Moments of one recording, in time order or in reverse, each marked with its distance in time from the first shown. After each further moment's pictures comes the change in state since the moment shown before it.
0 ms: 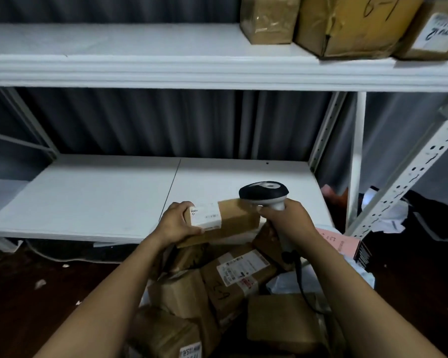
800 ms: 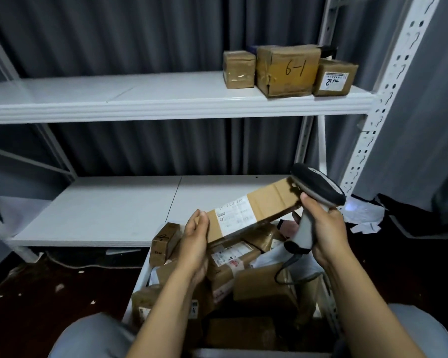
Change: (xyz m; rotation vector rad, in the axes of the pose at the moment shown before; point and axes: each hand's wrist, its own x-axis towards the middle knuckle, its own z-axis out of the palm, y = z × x) left_hand -0.207 0.157 0.002 -1.199 0.136 -0.245; right_hand -0.150 -0.003 -0.090 0.870 0.308 -0.067
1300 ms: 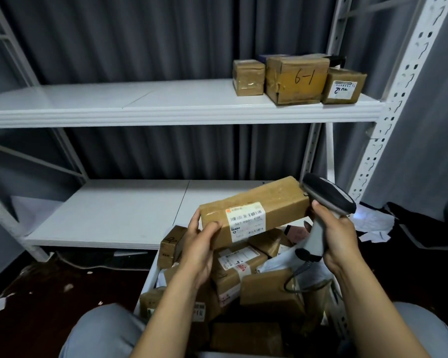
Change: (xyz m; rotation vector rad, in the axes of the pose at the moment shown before) left_hand -0.005 0.012 -0.003 -0.201 -0.027 0.014; right_hand 0.006 0.005 -0.006 -0.012 0.040 0.034
